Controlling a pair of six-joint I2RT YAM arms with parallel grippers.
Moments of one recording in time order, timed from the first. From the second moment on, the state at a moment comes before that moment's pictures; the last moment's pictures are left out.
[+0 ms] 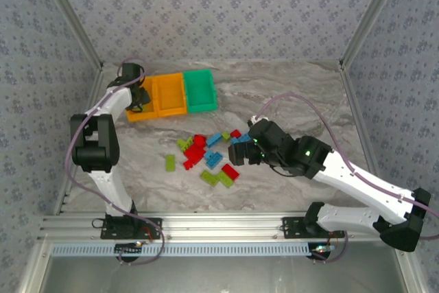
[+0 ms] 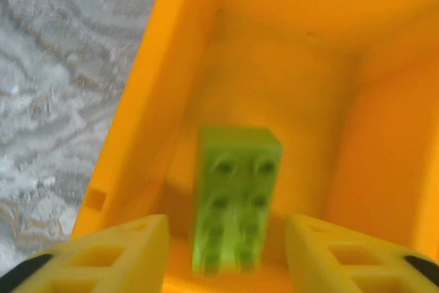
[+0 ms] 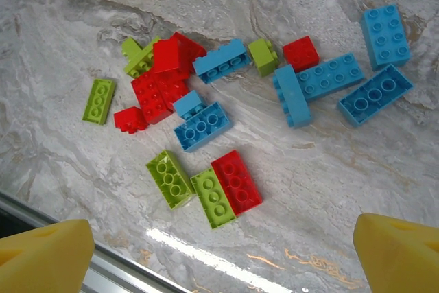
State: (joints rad) left arm -0.04 1.90 1.44 -0.56 -0.21 -0.43; right arm 0.98 1.08 1.11 -0.90 0.20 0.66
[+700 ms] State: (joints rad) left arm -0.38 0.82 1.00 -0.92 -0.12 -0.57; right arm 0.99 1.74 1.35 -0.64 0.14 0.56
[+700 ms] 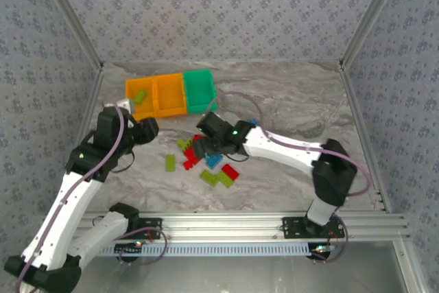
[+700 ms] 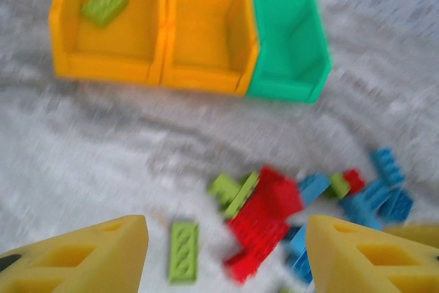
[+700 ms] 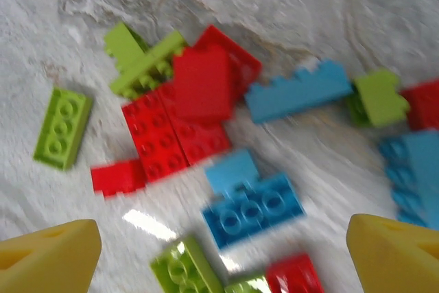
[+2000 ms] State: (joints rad) left arm -0.40 0.75 0.84 -1.01 -0.01 -0.63; right arm 0.74 2.38 2.12 -0.46 0.35 0.27
